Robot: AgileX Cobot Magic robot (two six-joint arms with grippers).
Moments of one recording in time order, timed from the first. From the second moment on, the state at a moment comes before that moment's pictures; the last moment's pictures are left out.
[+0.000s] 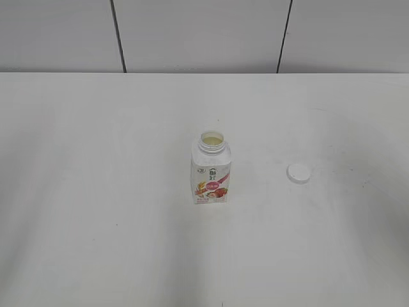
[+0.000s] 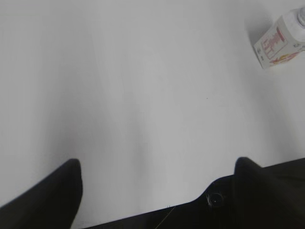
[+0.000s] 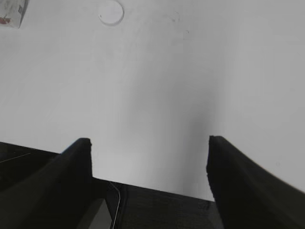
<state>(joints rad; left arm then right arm) -0.17 0.68 -0.89 0.03 1.19 -0.04 0.23 0.90 -0.89 0.00 1.12 -0.08</state>
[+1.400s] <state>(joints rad) -0.17 -0.01 -0.57 -0.12 1.21 0.11 0.23 -0.01 -0.51 -0.02 1.10 -0.07</state>
